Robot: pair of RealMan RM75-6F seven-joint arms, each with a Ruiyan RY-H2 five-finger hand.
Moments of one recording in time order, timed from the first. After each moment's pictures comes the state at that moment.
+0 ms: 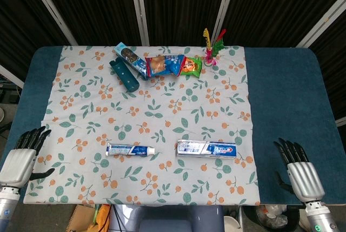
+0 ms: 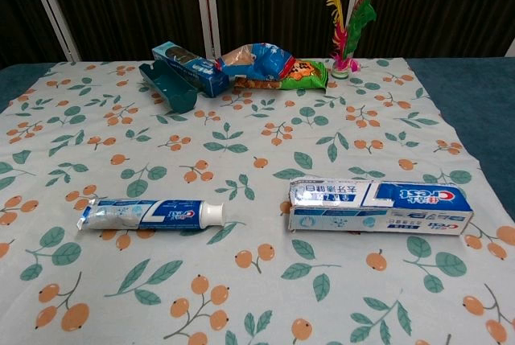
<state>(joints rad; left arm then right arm) -0.12 -1.12 0.01 -1.73 1.47 1.38 0.15 0.08 -1.12 -0.04 -1.68 -1.62 1.43 -0.04</state>
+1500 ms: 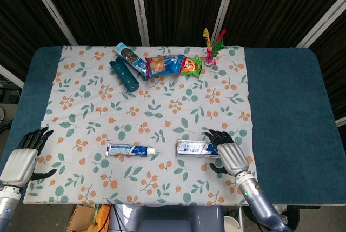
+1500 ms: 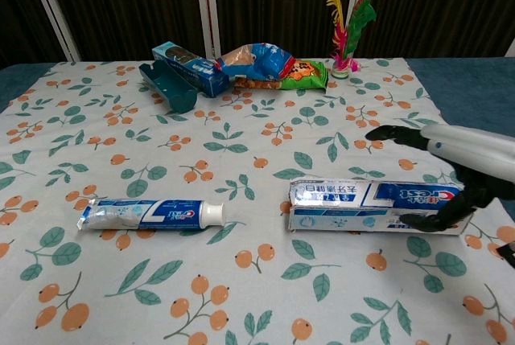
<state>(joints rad) -0.14 -1.10 0.01 -1.74 1.46 1.34 0.10 0.43 -1.44 0.14 -1.89 -1.13 1.03 -0.47</state>
